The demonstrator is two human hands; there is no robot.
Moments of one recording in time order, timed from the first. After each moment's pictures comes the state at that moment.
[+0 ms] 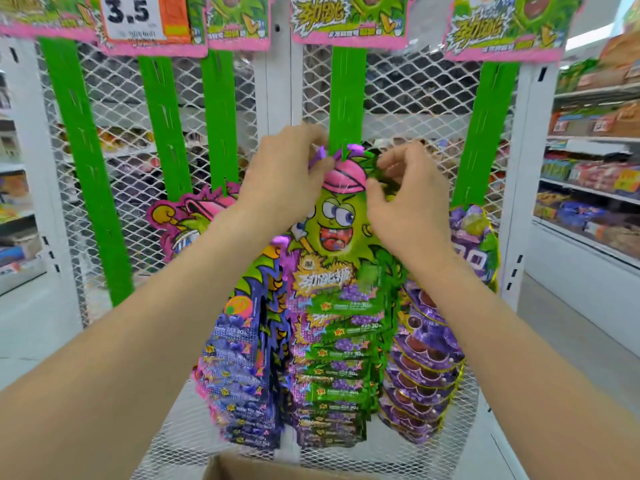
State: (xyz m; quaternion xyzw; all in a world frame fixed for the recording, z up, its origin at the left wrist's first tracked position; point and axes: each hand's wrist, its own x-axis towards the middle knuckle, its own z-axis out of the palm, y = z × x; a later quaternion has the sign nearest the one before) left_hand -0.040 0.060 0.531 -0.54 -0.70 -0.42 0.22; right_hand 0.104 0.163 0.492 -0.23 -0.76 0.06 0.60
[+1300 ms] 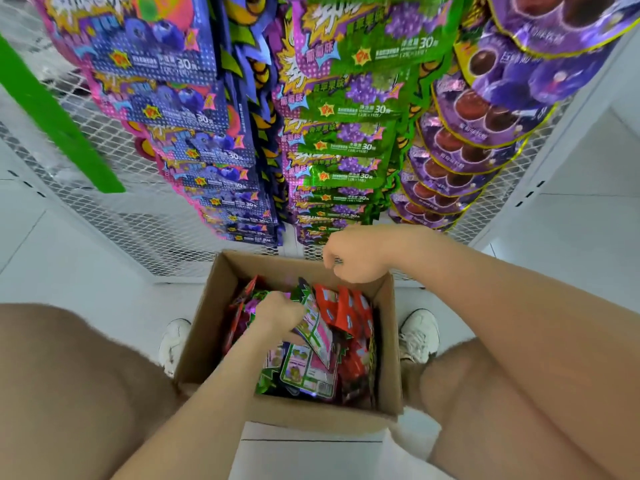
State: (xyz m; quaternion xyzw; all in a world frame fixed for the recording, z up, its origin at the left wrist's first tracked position) left_hand 0.009 -0.023 0.013 -0.11 -0.82 -0.28 -0.49; right_hand 0.106 0.135 0.158 -0.18 -0.92 0.19 -0.29
